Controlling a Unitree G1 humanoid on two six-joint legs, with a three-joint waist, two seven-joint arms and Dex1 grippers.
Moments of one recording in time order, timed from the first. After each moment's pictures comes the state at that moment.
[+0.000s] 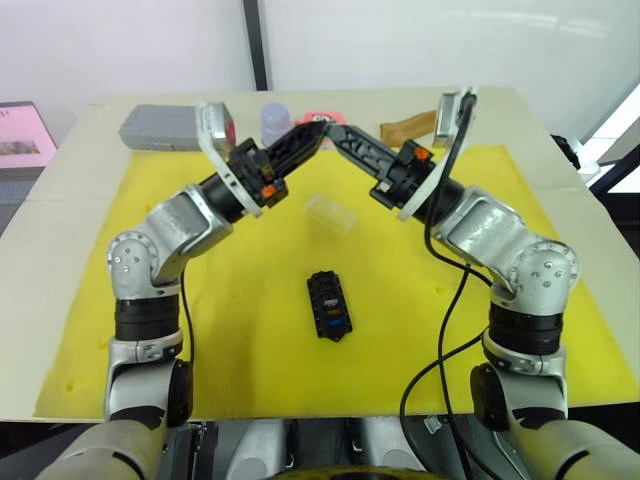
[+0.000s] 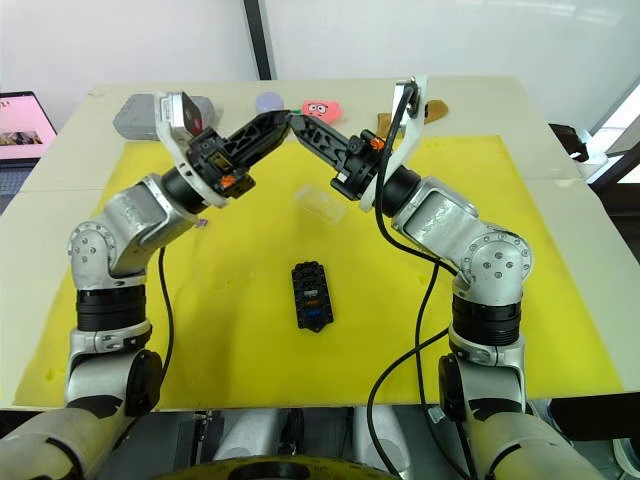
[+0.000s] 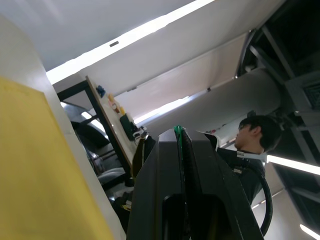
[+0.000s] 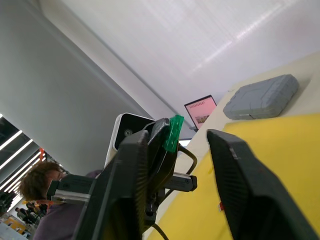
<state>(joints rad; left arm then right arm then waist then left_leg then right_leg) -0.68 0.31 0.19 -0.04 -1.94 0.90 0.12 -0.67 -0.29 -0.14 -0.29 1.56 0.86 -0.13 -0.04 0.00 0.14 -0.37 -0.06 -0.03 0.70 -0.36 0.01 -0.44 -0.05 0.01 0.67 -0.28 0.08</state>
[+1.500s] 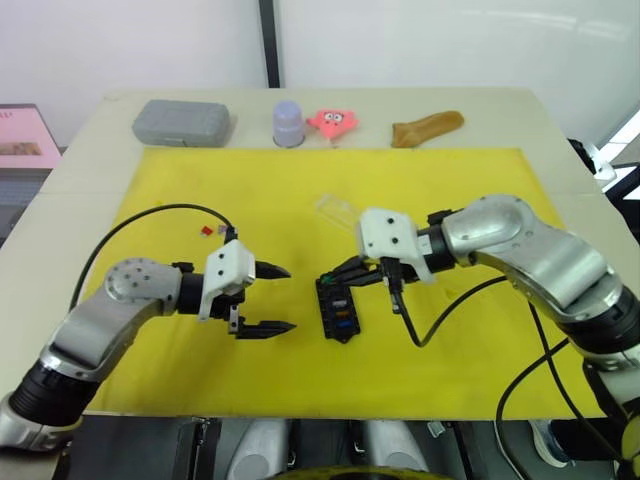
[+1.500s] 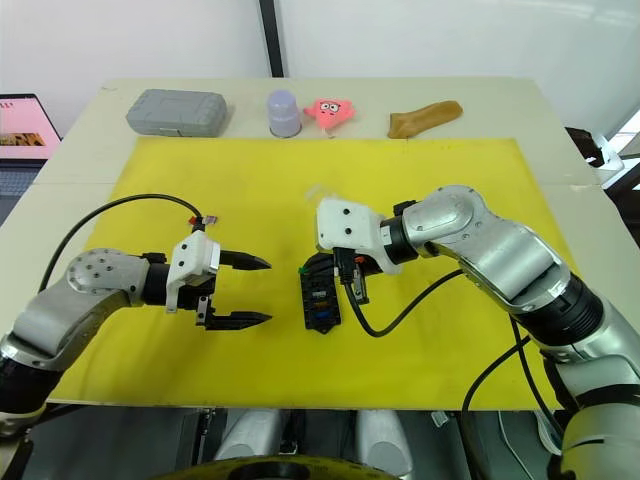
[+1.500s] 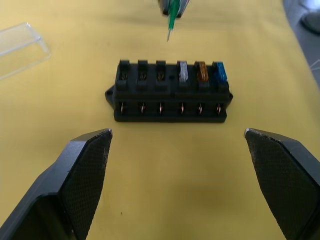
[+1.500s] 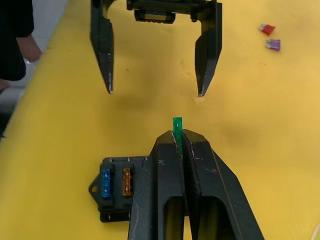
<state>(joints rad) -0.28 0.85 -0.18 -0.35 -0.51 0.41 -1.09 -0.79 -0.86 0.46 -0.44 0.49 0.69 1.04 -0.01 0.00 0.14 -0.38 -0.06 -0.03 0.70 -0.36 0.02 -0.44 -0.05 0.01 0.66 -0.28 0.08</state>
